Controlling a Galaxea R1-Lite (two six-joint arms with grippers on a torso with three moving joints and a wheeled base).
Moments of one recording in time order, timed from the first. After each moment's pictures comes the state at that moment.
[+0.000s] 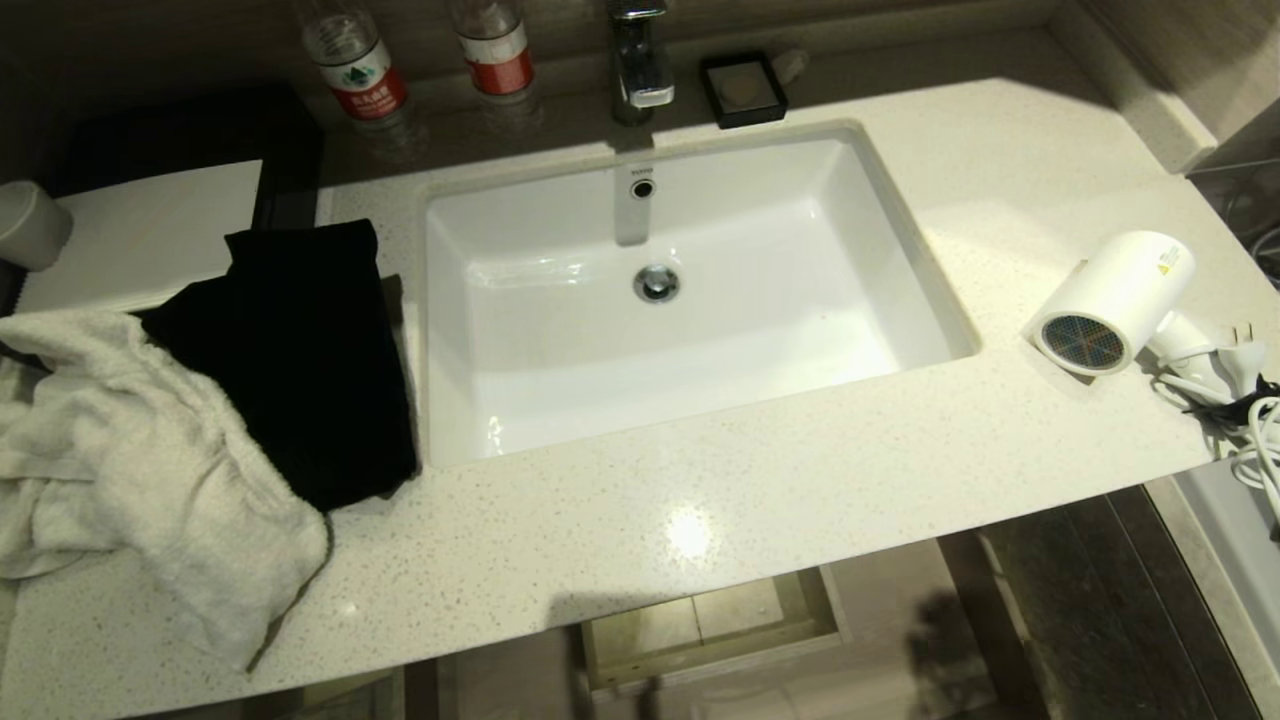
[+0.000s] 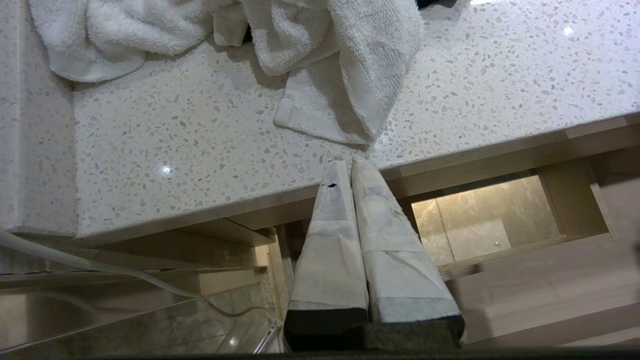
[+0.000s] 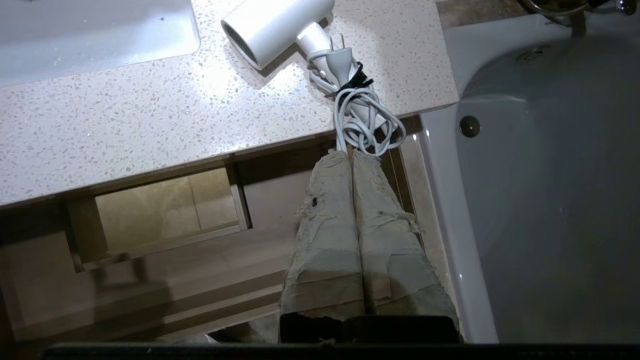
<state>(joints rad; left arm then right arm) 0.00 0.00 0.00 0.00 0.00 0.00 0.13 0.63 -1.31 0.84 -0.29 -0.06</state>
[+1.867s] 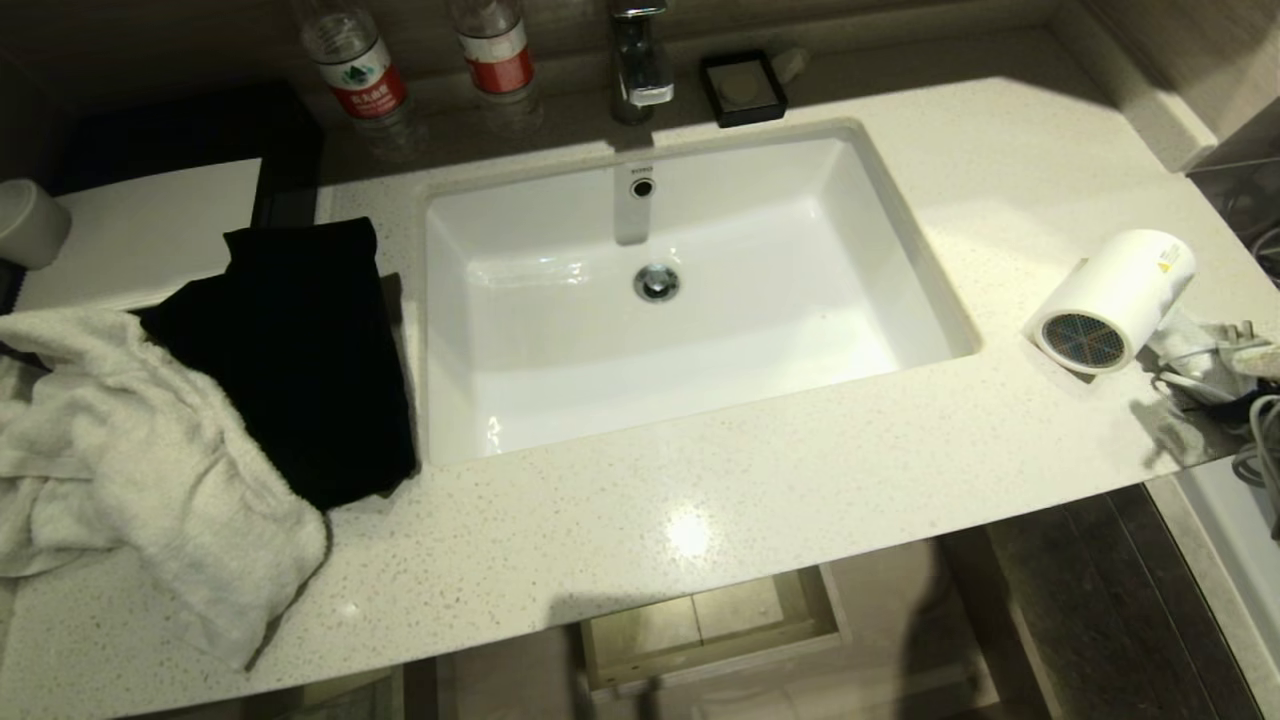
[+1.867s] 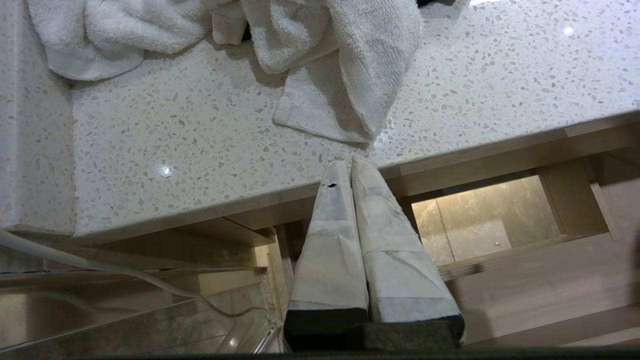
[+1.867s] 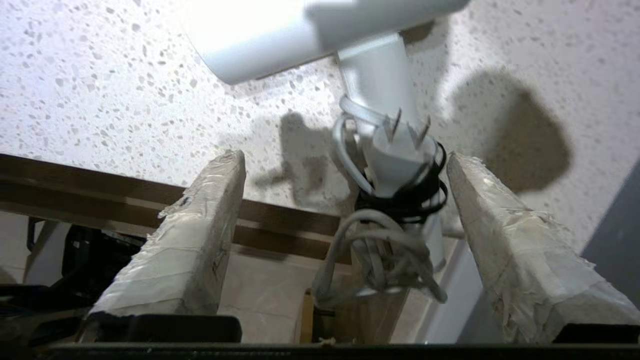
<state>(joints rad) 0.00 0.00 0.00 0.00 0.00 0.00 -0.46 1.44 -1.46 0.72 0.49 -0.69</state>
